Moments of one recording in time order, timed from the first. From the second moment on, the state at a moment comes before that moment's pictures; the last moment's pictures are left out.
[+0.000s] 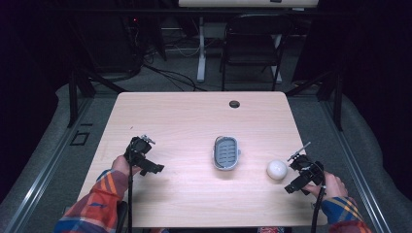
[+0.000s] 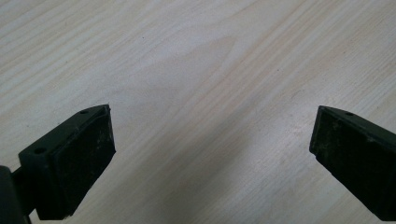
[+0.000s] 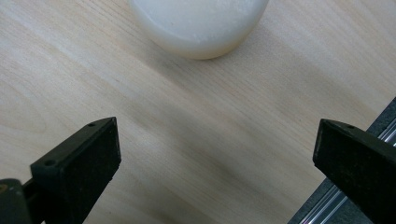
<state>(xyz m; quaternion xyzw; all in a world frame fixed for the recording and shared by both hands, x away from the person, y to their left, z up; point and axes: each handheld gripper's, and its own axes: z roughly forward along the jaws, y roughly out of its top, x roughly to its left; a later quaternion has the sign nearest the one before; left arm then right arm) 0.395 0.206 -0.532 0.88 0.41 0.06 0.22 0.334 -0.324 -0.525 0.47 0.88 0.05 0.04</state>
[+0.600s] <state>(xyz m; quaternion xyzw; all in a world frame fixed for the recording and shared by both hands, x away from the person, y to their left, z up) 0.395 0.205 -0.533 0.88 0.41 0.06 0.22 0.333 -0.320 -0.524 0.47 0.88 0.07 0.04</state>
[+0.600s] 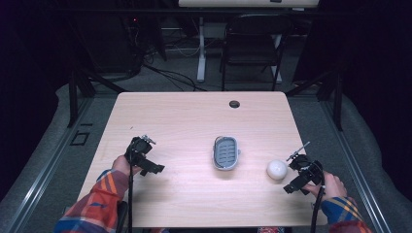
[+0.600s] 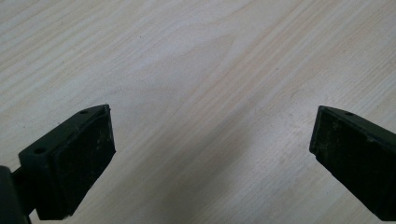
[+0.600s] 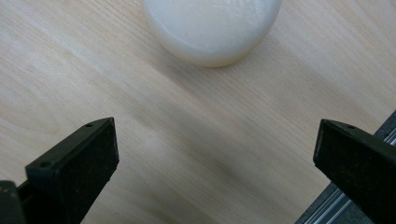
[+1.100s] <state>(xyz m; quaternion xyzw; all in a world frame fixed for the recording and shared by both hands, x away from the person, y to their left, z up) 0.396 0.205 -0.533 0.88 0.41 0.06 0.22 0.341 -0.311 -0.516 0.45 0.89 0.07 0.04</state>
